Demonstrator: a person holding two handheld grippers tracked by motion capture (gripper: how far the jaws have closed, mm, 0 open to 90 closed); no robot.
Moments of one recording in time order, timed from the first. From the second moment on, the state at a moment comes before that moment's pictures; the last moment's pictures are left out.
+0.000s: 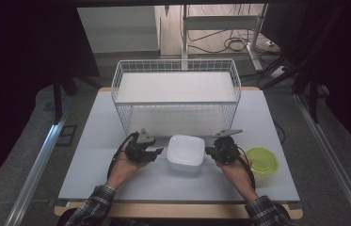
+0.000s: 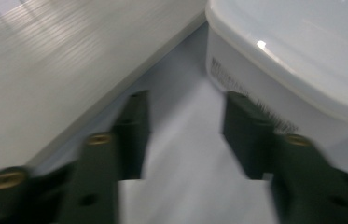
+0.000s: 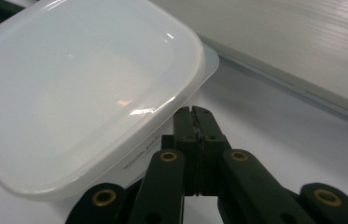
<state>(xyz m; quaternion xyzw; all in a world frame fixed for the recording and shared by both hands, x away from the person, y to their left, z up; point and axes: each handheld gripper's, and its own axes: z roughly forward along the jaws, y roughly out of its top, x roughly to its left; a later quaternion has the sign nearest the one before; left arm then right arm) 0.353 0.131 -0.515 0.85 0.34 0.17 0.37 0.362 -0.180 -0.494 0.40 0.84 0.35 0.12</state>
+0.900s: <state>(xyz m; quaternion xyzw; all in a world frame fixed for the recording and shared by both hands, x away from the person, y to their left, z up) 0.324 0.136 -0.519 0.87 0.34 0.10 0.35 0.344 -0.156 -0.498 0.35 0.86 0.37 0.09</state>
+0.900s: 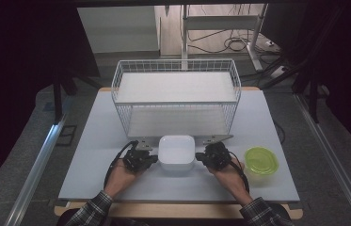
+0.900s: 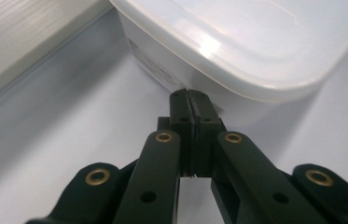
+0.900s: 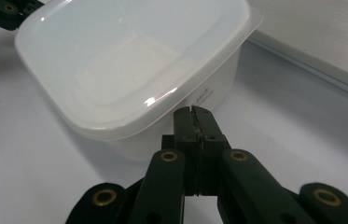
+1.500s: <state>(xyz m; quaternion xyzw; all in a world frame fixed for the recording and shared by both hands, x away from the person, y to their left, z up) 0.372 0.133 -0.523 0.82 0.39 0.14 0.38 0.388 -0.150 -0.503 0.37 0.84 0.38 0.11</state>
